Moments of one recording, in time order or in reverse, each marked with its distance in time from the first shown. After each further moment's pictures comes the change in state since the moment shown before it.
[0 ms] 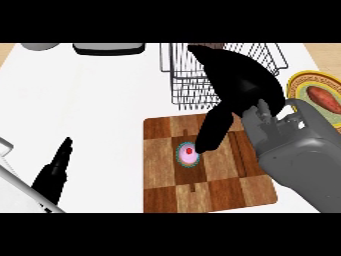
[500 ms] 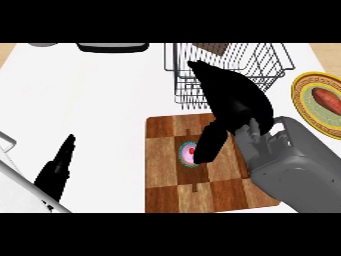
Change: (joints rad) left arm -0.021 -0.004 -0.004 -0.005 -0.009 -0.008 0.029; right arm 0.085 0.015 0.056 -0.033 0.060 -0.042 -0.001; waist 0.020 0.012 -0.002
